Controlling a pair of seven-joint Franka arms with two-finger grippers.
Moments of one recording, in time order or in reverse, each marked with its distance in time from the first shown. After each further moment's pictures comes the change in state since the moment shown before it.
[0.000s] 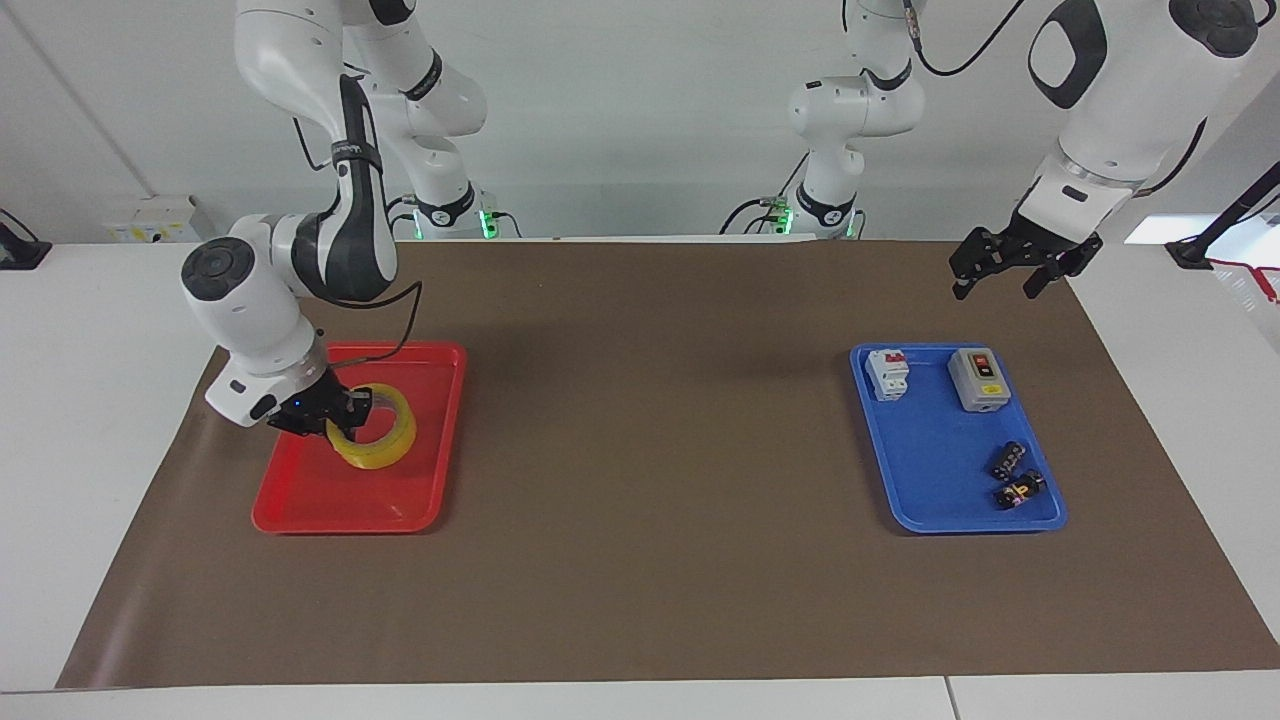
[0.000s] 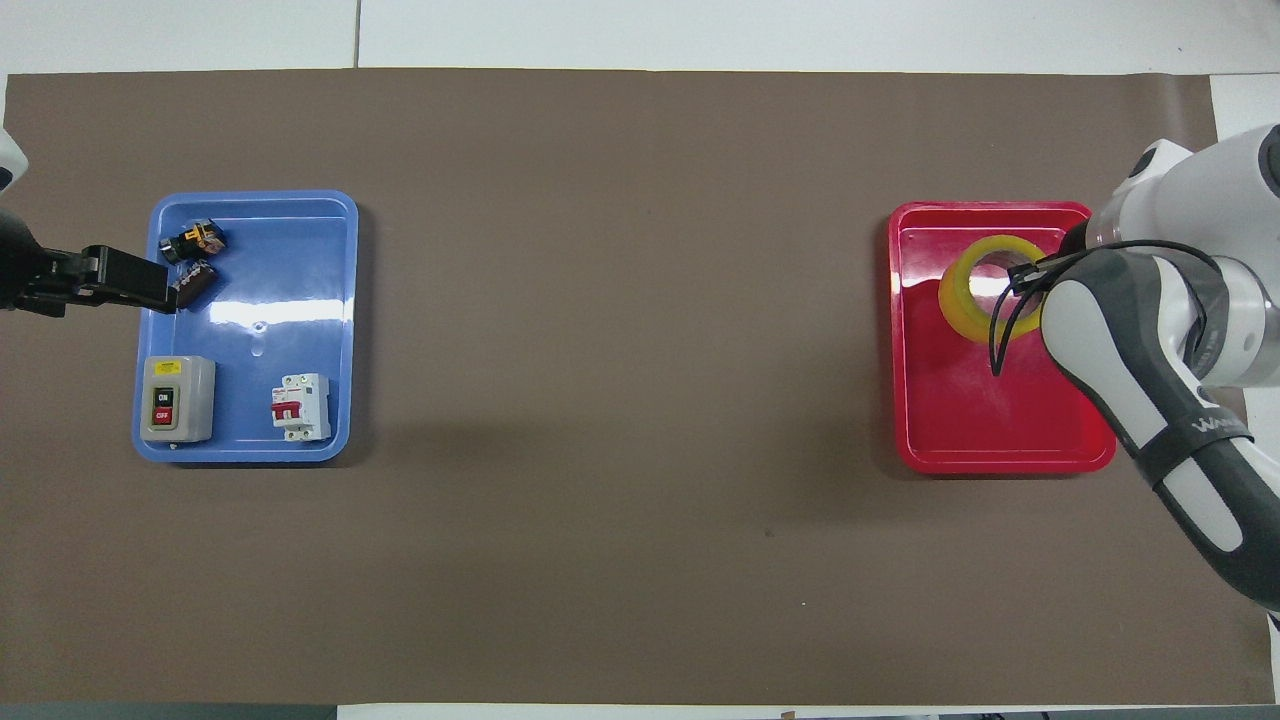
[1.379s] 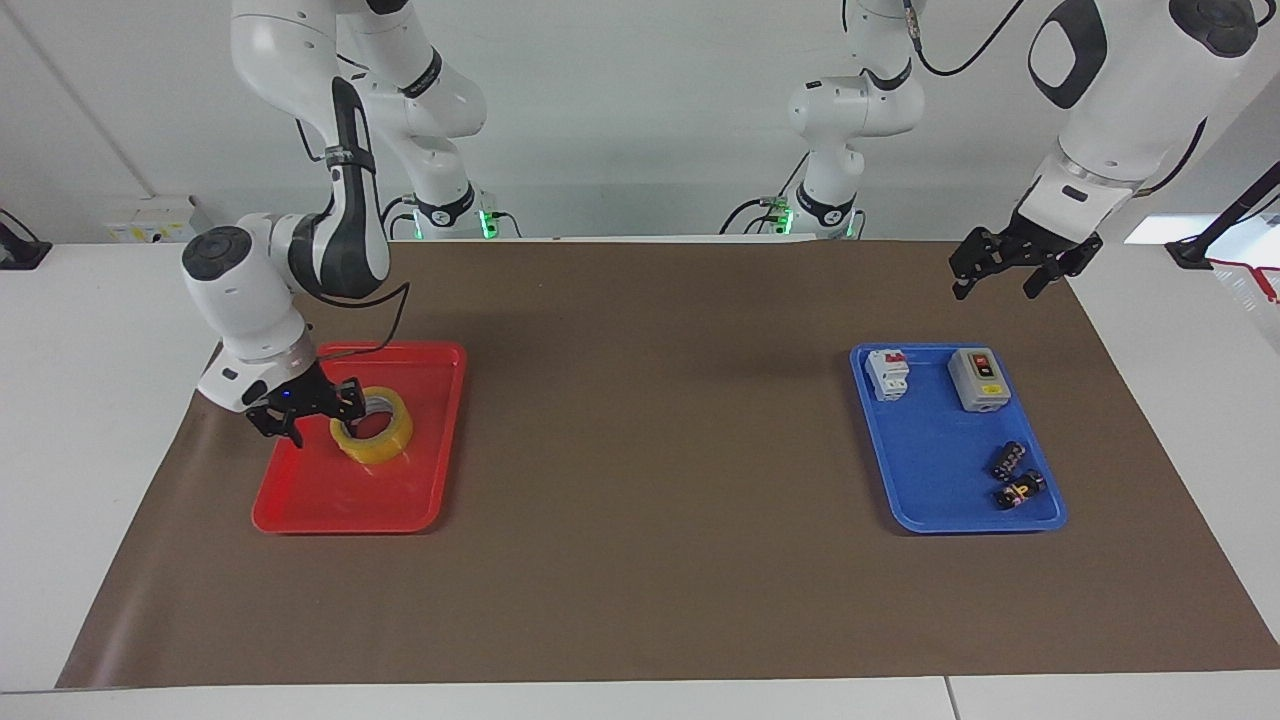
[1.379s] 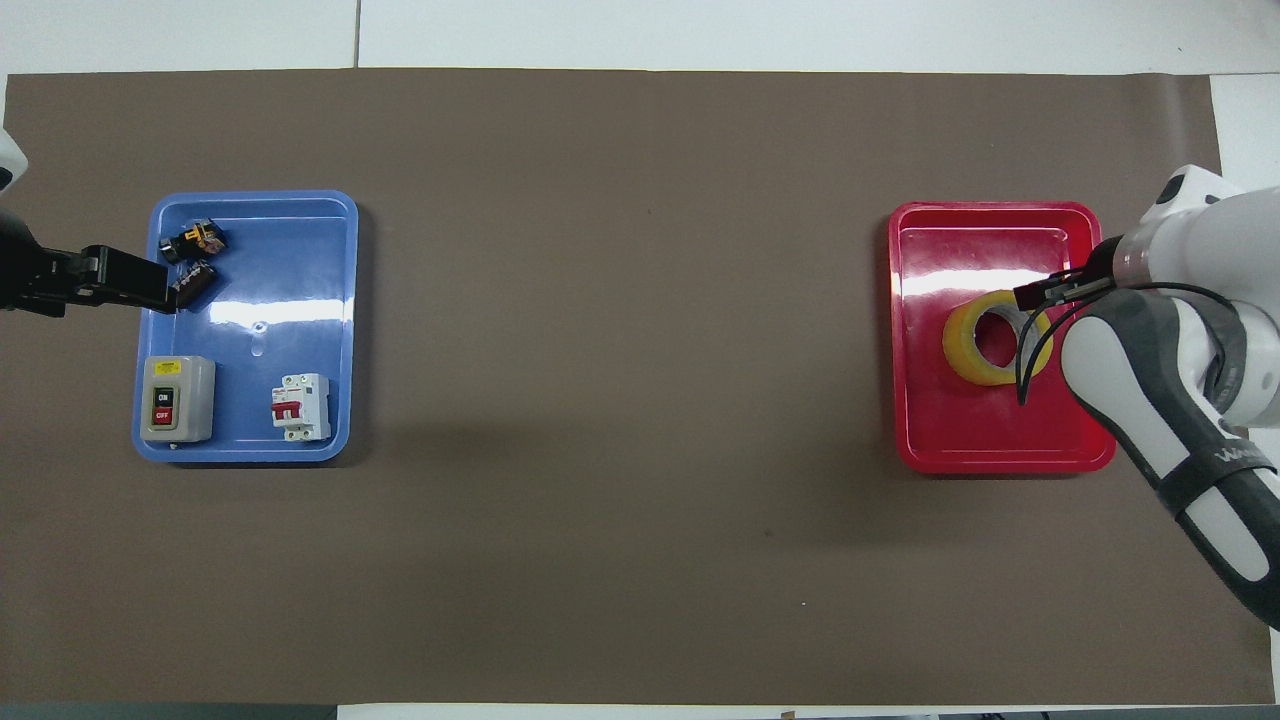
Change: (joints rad) left arm 0.000 0.000 0.000 0.000 0.000 0.000 0.000; right arm -0.025 -0.061 0.008 0.012 0.000 0.037 -0.037
